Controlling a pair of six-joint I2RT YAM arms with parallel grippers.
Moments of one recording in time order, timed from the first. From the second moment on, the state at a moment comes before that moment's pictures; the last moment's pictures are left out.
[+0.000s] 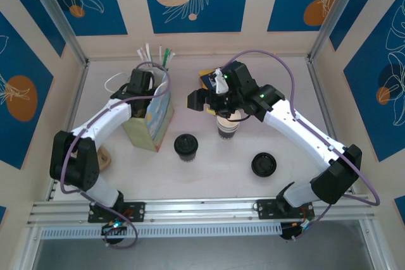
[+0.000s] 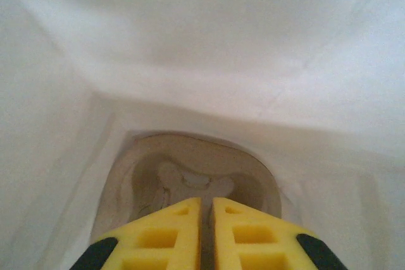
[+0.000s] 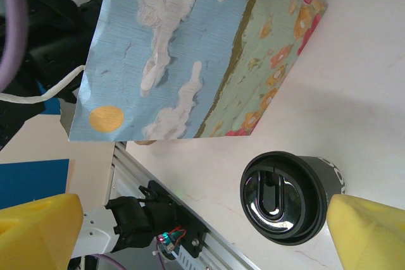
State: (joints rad) left arm -0.33 1.56 1.17 -0.42 -0.08 -0.29; right arm 0.67 1.43 1.43 -0.73 -0.44 0.74
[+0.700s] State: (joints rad) left arm -0.33 1.45 1.34 -0.66 -0.10 -0.30; right arm 0.67 1.43 1.43 -0.73 -0.44 0.74
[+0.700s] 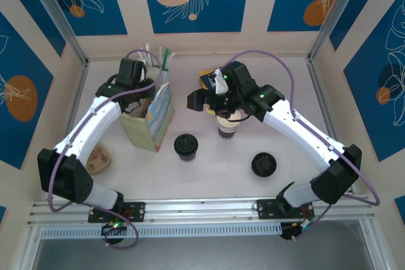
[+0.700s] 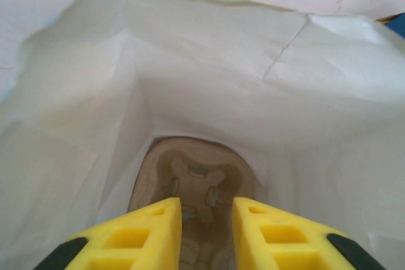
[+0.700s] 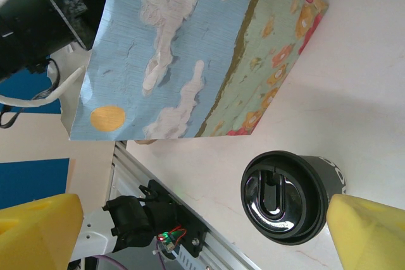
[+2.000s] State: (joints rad) left arm -0.33 1.27 1.46 -0.92 -0.10 -0.29; right arm 0.70 1.43 1.43 -0.72 -0.44 0.75
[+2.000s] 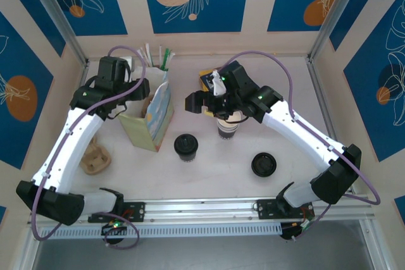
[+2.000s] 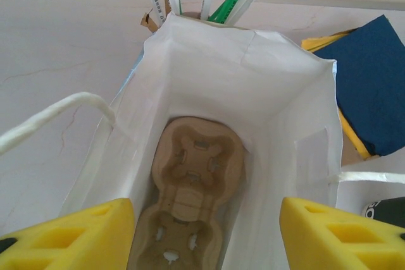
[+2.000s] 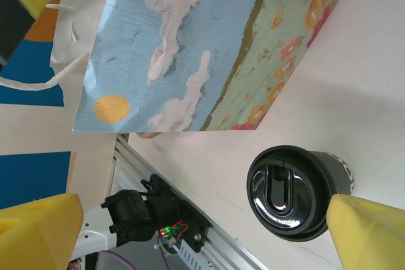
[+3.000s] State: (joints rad) left arm -0.33 1.21 1.54 -1.02 -0.10 -0.29; right arm 0.72 1.43 1.43 -0.72 -0.43 0.75
